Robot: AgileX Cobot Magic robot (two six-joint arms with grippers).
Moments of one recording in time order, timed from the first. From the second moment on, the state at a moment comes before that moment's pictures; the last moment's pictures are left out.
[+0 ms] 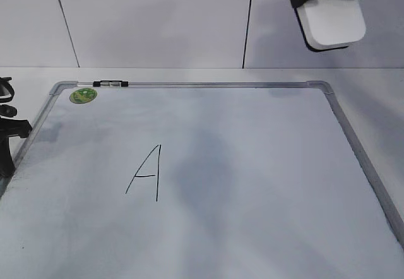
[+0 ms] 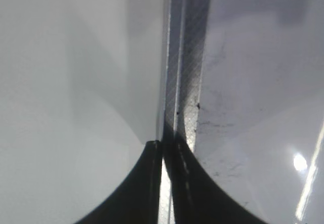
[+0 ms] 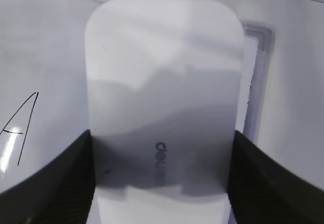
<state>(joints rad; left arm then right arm) 0.03 1.93 -1.20 -0.18 0.94 0.05 0.49 1.60 -1.76 -0.17 1.25 0.24</state>
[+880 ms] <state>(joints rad) 0.03 1.93 -1.20 -0.18 0.94 0.05 0.27 1.43 -1.41 -0.21 1.26 0.30</state>
